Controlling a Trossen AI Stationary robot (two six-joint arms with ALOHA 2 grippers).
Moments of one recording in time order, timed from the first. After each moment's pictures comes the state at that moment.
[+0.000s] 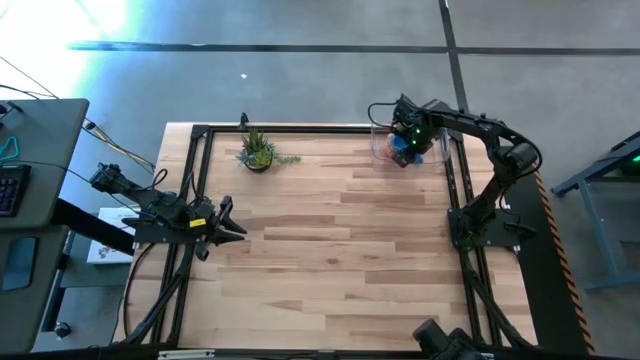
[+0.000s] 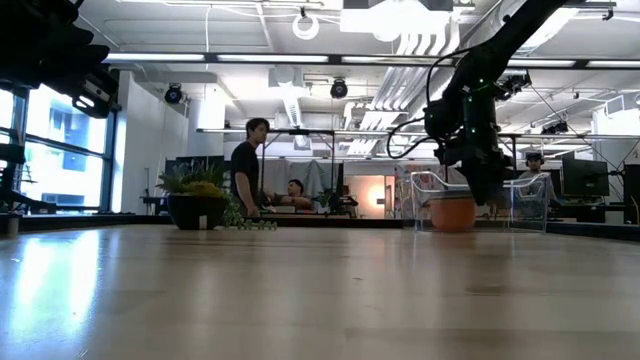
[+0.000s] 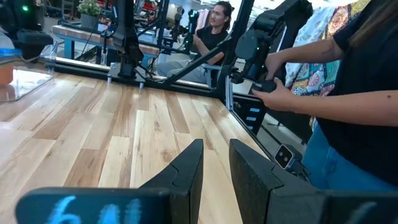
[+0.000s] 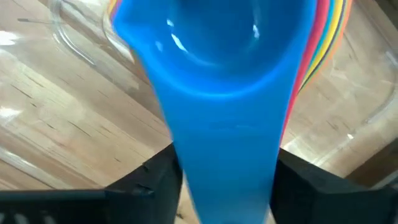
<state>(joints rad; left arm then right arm) -0.46 0.04 0.03 -0.02 -0.21 -0.24 -0.92 1.69 1.13 -0.99 0.00 -0.06</state>
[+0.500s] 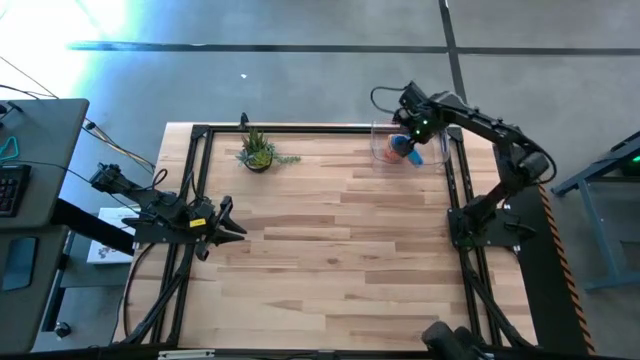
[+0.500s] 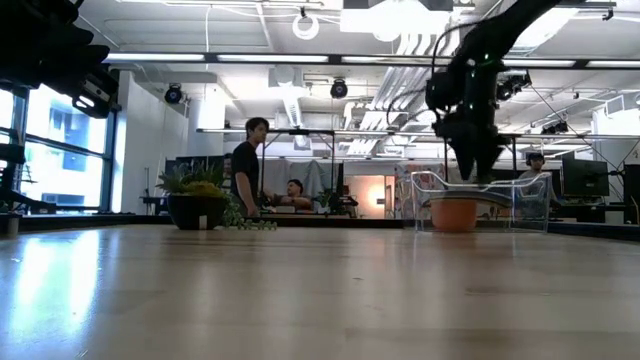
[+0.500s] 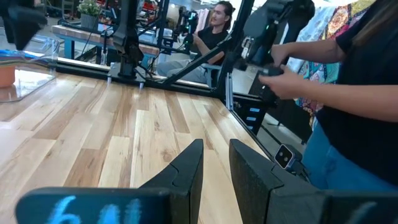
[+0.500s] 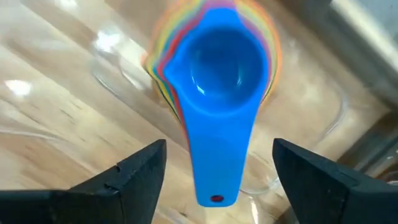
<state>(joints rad) -0.46 0.04 0.03 -0.02 -0.21 -0.24 -0.92 1.60 1.19 -1.02 0.00 -0.04</state>
